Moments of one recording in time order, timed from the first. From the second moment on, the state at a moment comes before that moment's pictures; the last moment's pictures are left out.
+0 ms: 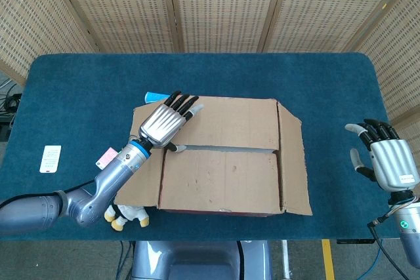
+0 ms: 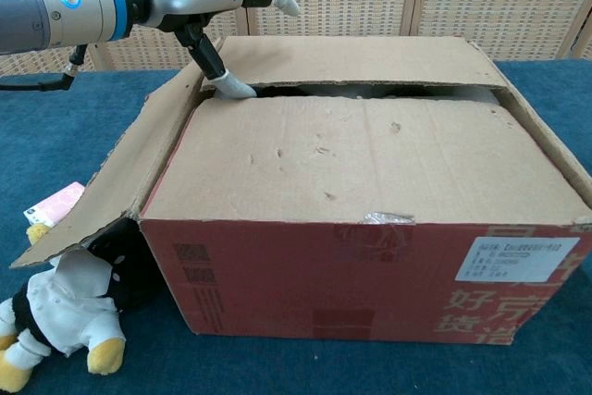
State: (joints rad) left arm -1.09 -1.33 -0.16 -1.67 0.91 0.93 0.59; right arm 0.28 -0.96 0.17 -1.72 -1.46 1.40 0.01
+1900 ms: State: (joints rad) left arm -1.25 -1.40 -0.33 -1.22 0.71 0.85 0.61; right arm 0.27 -0.91 0.17 -1.75 -1.46 1.39 0.00
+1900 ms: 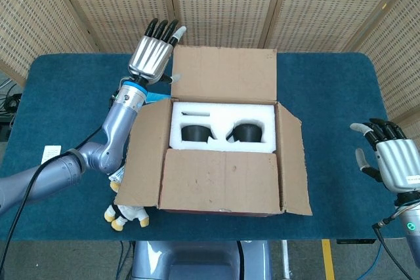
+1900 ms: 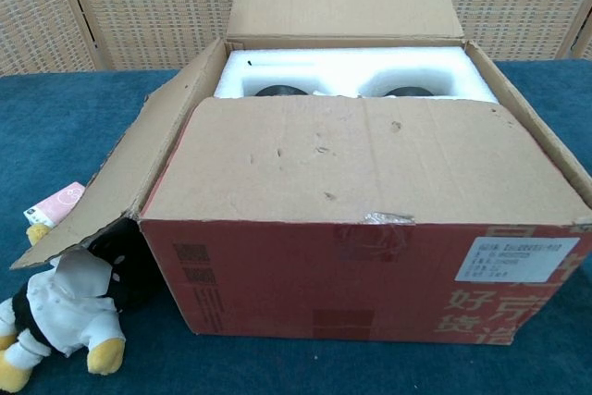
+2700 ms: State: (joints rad) left arm -1.10 -1.02 -0.31 -1.75 0.70 0.53 0.23; right arm 0.28 -0.93 0.16 -1.77 -1.47 1.37 -0.04
